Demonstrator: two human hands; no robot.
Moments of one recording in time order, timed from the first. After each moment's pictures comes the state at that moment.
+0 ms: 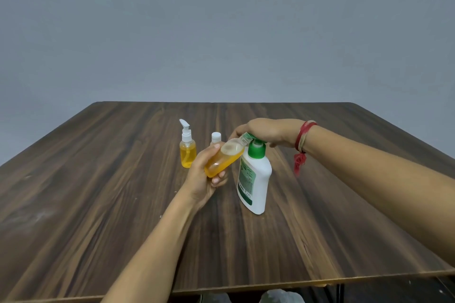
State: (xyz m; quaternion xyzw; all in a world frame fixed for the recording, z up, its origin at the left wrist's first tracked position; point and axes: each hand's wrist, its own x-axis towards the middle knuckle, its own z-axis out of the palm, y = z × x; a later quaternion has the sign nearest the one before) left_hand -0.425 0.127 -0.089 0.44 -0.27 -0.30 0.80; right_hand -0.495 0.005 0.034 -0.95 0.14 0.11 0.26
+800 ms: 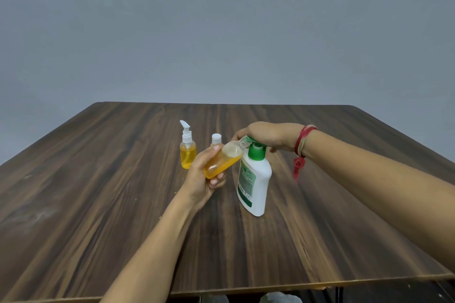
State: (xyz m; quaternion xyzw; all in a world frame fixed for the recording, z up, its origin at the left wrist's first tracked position) left_hand -0.423 0.127 -0.090 0.44 -0.26 -0.30 0.81; right_hand -0.493 0.004 0.032 -0.95 0.14 0.11 0.26
